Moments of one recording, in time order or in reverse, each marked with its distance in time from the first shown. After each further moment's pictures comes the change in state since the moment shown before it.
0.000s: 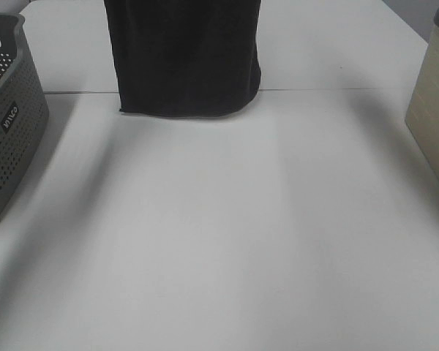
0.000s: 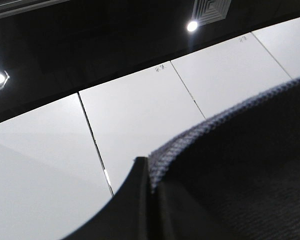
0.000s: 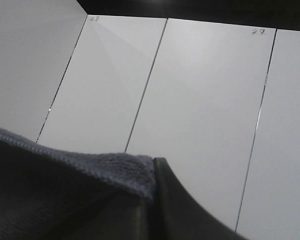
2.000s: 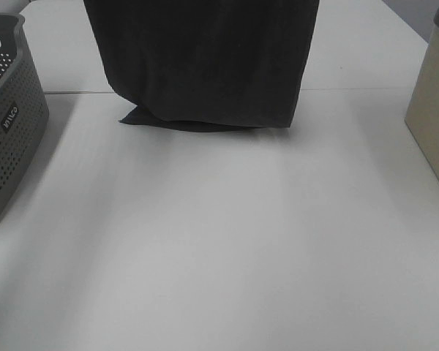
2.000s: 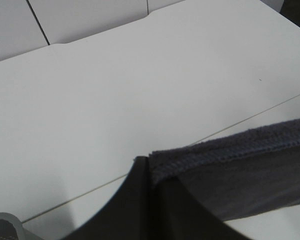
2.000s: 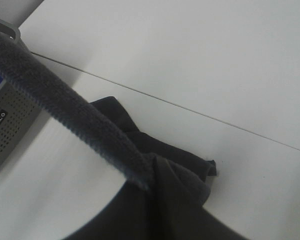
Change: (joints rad) left arm -0.098 -0.456 0.102 -0.310 1.750 -0.110; right arm 0.010 -0.344 0.006 0.714 1.662 -0.322
